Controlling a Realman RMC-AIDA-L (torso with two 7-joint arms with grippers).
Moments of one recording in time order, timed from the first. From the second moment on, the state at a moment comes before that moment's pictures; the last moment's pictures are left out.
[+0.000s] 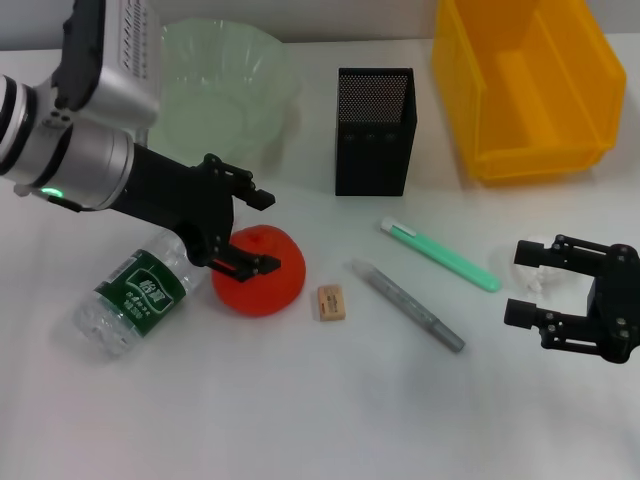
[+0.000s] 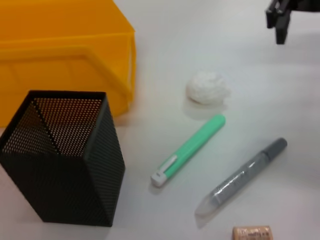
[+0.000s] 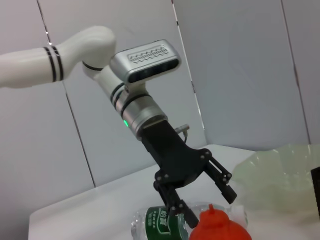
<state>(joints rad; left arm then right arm) -0.70 -2.08 1.04 0.95 2.33 1.53 -1.47 0.36 2.05 -0.44 -0.57 -2.08 -1.87 1.11</state>
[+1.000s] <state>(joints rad) -0.62 -2.08 1.20 1.03 2.31 1.44 -1.52 0.37 2.04 -0.45 -0.53 -2.08 -1.87 1.11</state>
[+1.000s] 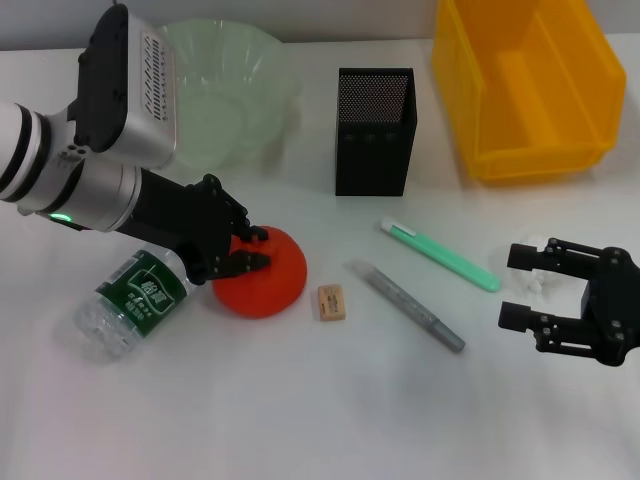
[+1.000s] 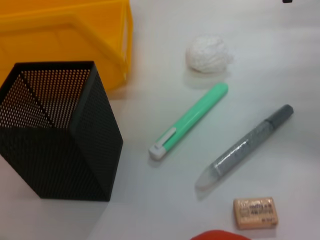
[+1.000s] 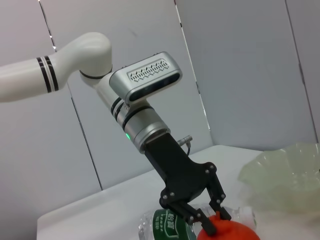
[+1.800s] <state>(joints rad) -0.55 -2.07 1.14 1.11 2.09 1.43 -1.52 0.37 2.04 -0.44 -0.53 -2.08 -1.87 1.11</state>
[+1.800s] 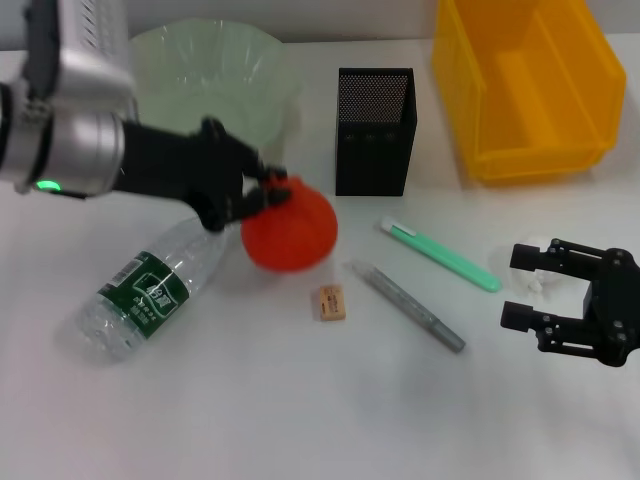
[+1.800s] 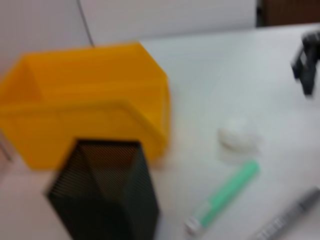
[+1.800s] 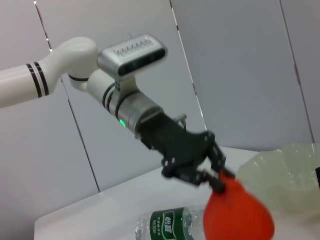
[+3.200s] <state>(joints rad) -0.43 -2.01 1.11 1.02 1.68 1.62 -1.49 0.40 2.08 -0.49 -1.08 -2.06 -1.92 1.67</state>
